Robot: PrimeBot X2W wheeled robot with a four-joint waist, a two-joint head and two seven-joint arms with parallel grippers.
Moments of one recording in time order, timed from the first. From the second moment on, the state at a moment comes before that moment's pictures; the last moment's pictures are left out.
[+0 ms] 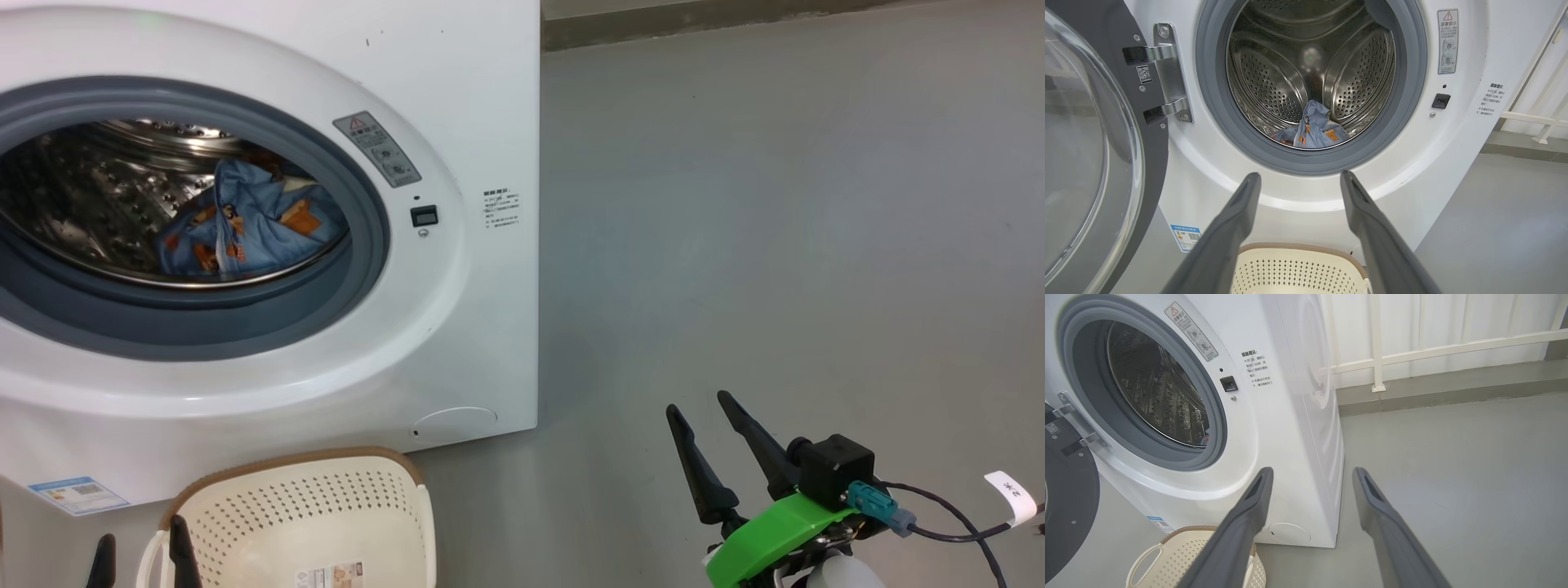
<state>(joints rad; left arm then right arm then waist) 0.21 0.05 0.10 0.01 -0.27 0.00 -0.26 -0.18 -0.06 0.20 0.37 0.30 0.12 -0.26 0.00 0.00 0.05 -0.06</state>
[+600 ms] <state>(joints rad) 0.20 0.05 0.10 0.03 -0.26 -0.01 -0.26 -0.18 -0.06 0.19 0.36 0.30 0.12 -0.26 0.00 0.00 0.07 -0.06</state>
